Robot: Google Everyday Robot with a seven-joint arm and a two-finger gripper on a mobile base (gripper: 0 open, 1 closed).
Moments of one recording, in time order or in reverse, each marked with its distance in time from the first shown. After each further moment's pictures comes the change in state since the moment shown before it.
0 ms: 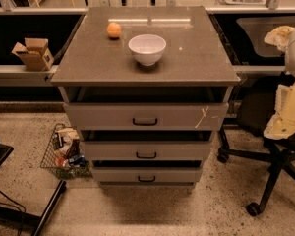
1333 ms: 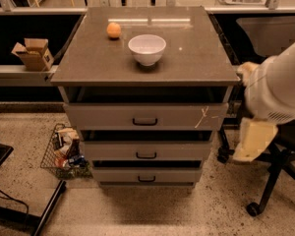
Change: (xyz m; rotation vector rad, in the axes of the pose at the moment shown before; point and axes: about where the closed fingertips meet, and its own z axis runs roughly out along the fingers) arm -0.008 0.026 0.069 0.036 0.051 -0.037
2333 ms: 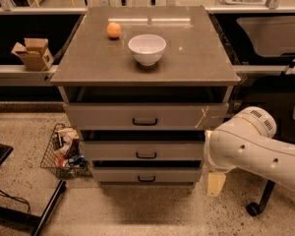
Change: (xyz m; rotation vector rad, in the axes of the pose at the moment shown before) arm 0.034 0.086 0.249 -0.131 0.098 -0.056
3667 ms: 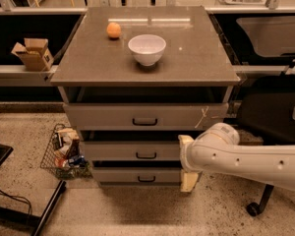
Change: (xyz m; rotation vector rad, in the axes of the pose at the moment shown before) arm -0.065 -0.013 0.105 0.041 -0.181 -0.091
